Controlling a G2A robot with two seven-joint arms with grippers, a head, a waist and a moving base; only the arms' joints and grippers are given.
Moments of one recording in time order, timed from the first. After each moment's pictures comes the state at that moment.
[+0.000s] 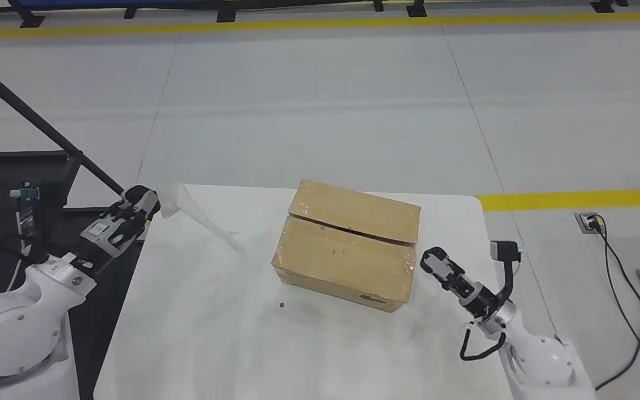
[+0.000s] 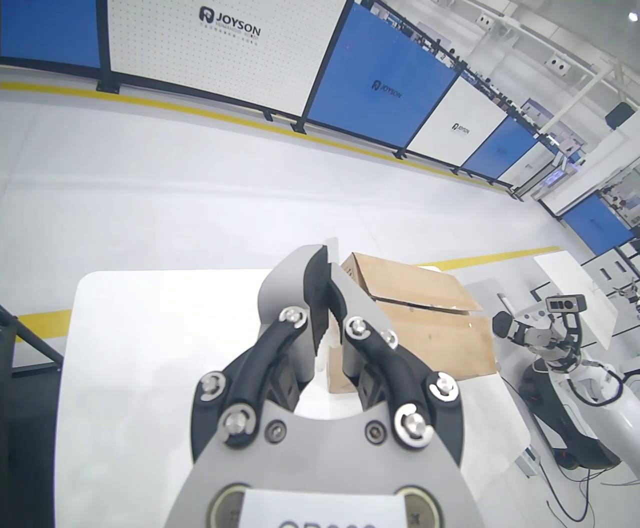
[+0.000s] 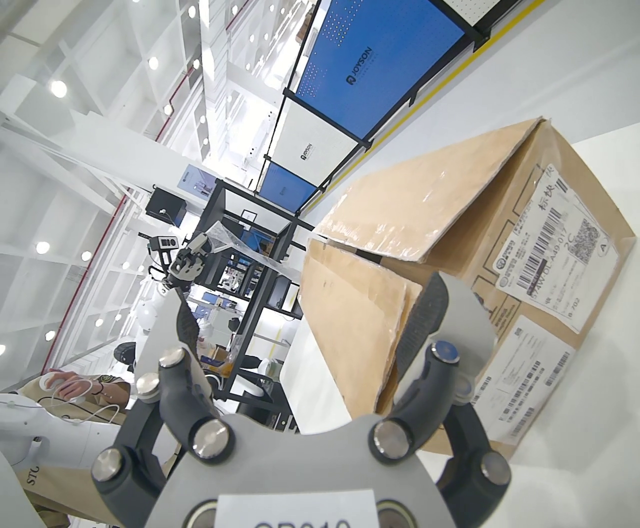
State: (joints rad) left arm 1.12 -1.20 -1.95 -1.89 0.50 -0.33 -0.81; right arm -1.22 -1.26 1.59 -1.54 -0.04 -0.55 0.66
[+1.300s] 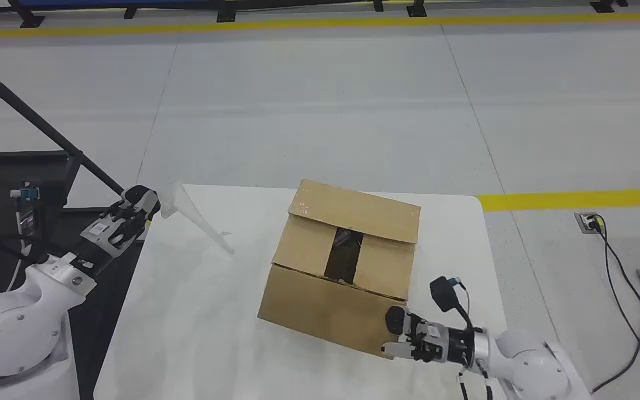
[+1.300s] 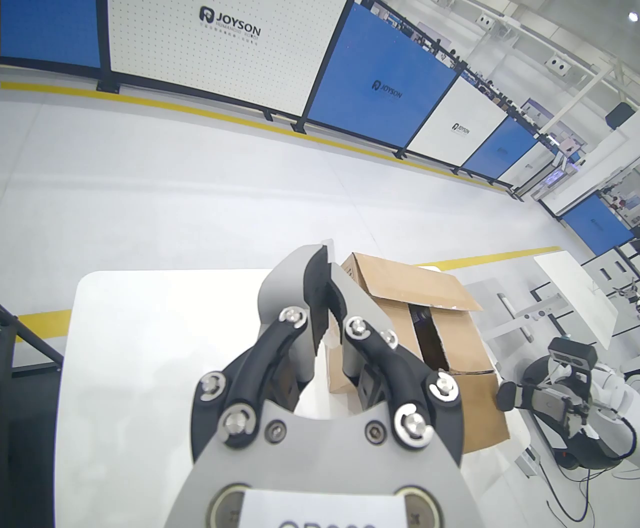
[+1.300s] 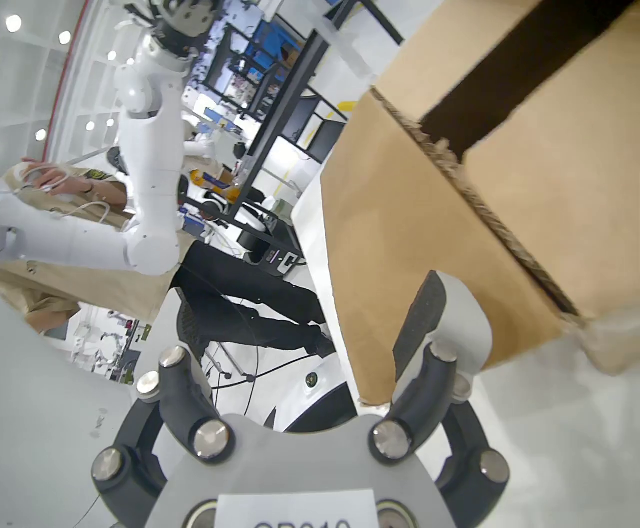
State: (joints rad) left arm 1.12 -1.20 -1.95 -1.89 0.50 -0.33 -0.81; right arm -1.29 -1.13 1.42 -1.65 -0.12 -0.66 0.97
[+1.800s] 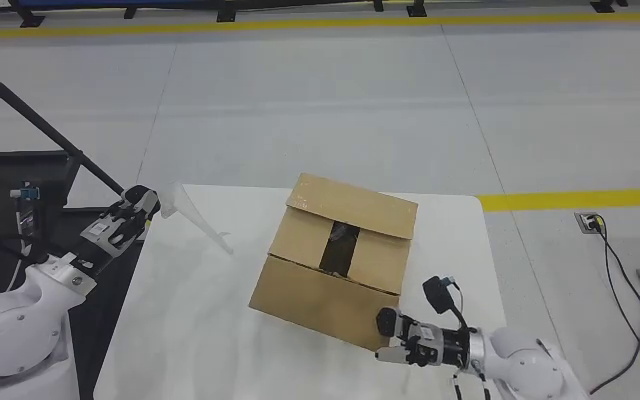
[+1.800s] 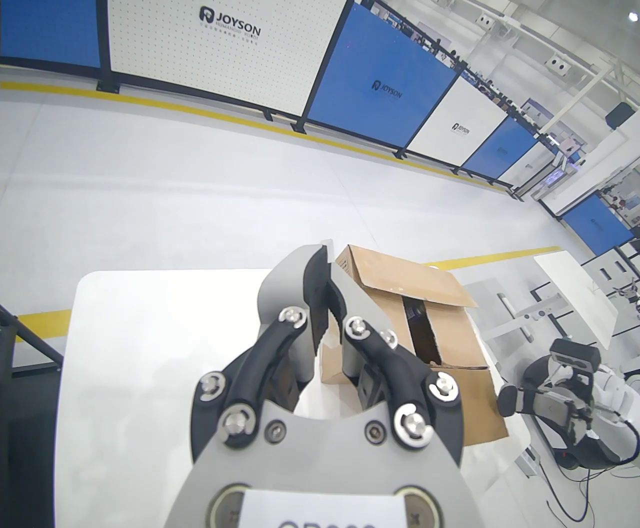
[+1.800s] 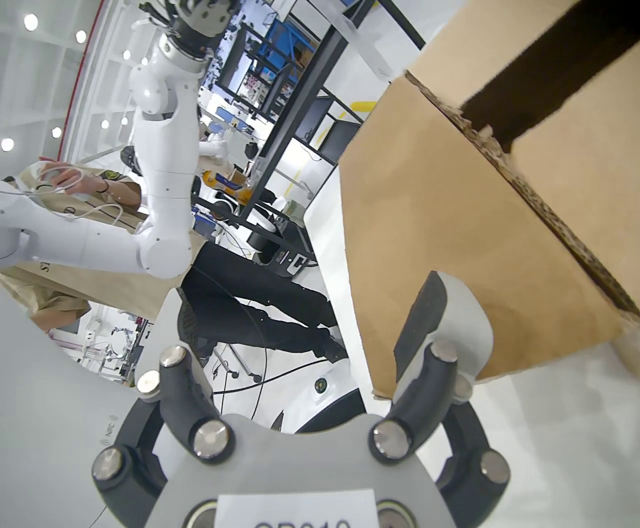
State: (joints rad) left arm 1.12 -1.20 -1.95 -1.89 0.50 -0.33 -0.81; right arm -1.29 -1.11 1.41 -1.73 0.01 -0.68 1.04
